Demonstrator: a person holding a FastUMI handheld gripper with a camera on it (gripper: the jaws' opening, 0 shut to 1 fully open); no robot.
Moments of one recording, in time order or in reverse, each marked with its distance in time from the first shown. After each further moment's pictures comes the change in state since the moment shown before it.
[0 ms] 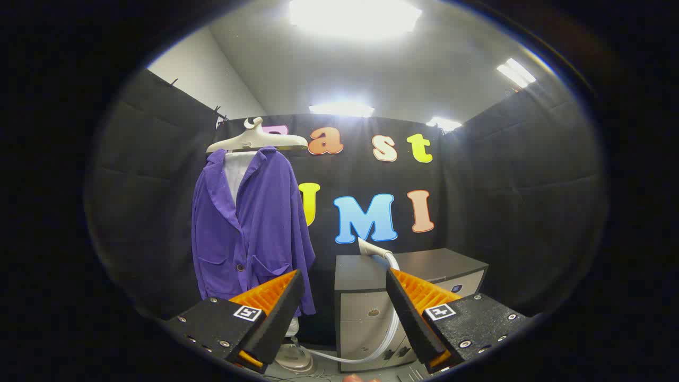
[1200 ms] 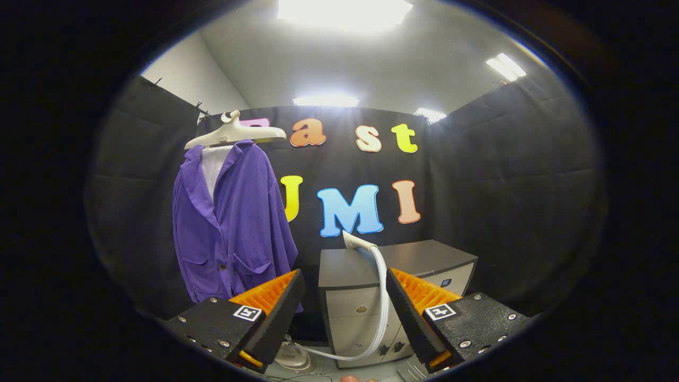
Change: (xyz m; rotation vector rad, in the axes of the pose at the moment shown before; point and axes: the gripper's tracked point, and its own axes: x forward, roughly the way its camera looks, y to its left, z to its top) arm 0.024 -0.029 -0.003 0.024 0.047 -0.092
